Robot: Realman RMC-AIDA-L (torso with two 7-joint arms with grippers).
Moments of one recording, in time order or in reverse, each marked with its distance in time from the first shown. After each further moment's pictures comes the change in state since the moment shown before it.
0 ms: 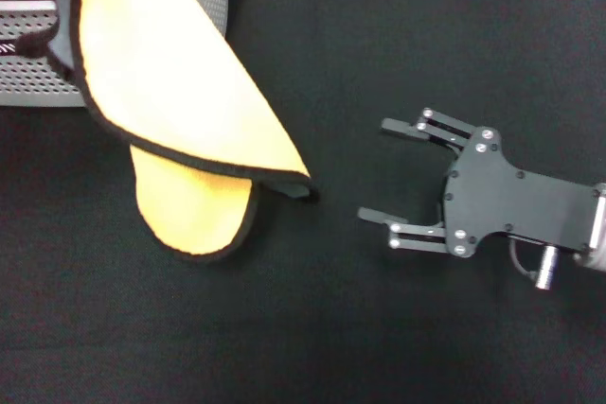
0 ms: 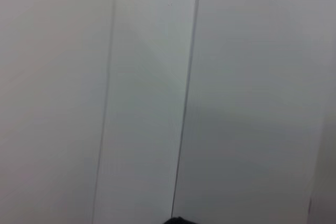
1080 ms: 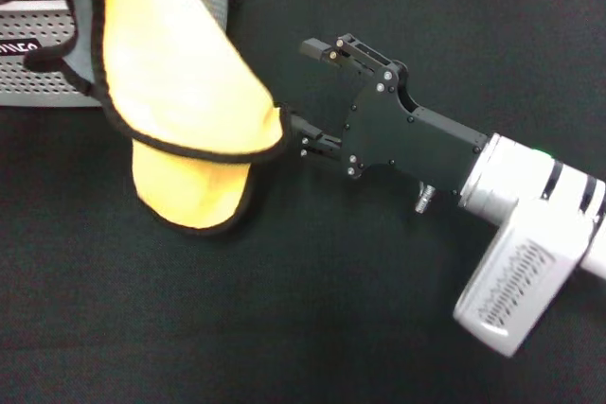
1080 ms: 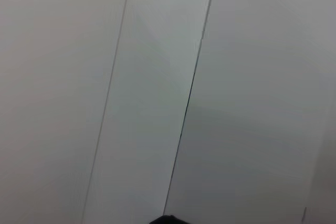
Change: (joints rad) left arm 0.028 -0.049 0.042 -0.008 0.015 -0.033 -0.026; right arm 0.012 0.000 -0.685 -0.285 0.886 0.570 -0.897
